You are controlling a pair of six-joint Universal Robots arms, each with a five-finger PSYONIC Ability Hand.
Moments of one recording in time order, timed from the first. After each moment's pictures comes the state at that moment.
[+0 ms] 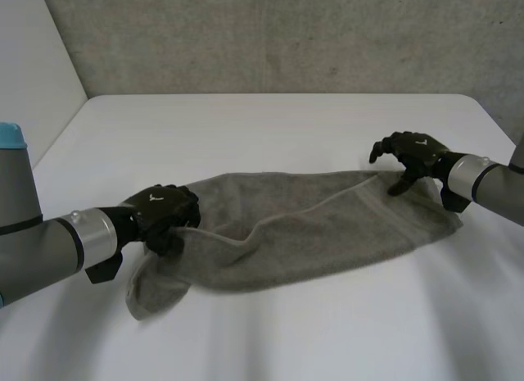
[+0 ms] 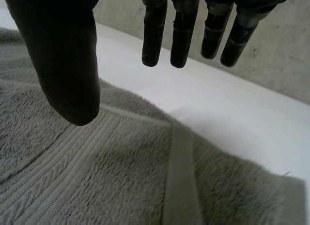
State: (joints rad) left arm 4.52 -1.96 -1.60 2.94 -1.00 3.49; right arm 1.61 -0.65 0.88 0.20 0.91 2.86; left_hand 1.24 1.30 0.22 0.23 1.13; right_hand 0.56 0.55 0.23 0.25 0.39
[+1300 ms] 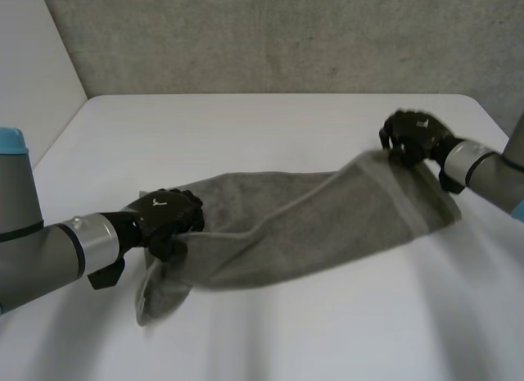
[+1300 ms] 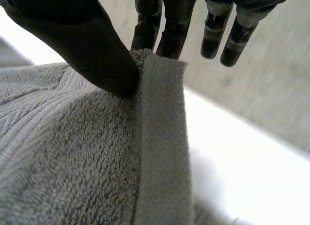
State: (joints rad) left arm 4.51 -1.94 -1.63 2.95 -1.00 3.49; right arm 1.64 -0.69 0.87 0.04 0.96 2.88; left_hand 1.24 1.30 0.22 0.23 1.13; right_hand 1.29 1.29 0.23 0.25 1.13
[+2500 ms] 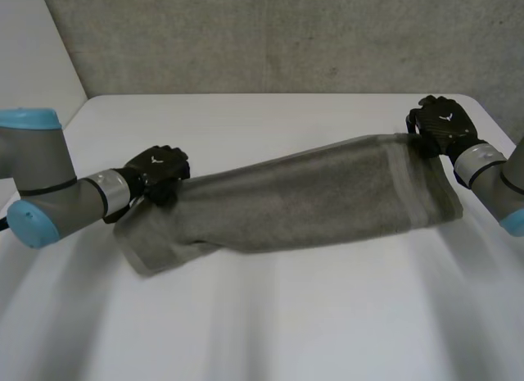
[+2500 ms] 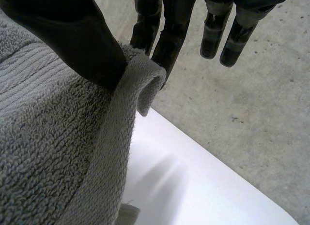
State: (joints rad) left arm 4.55 -2.42 -1.05 3.01 -1.00 3.63; right arm 1.61 -0.69 1.02 -0.30 1.11 2.85; left_hand 1.24 1.18 0.22 0.23 1.02; right_hand 1.30 1.30 0.23 0.25 1.13
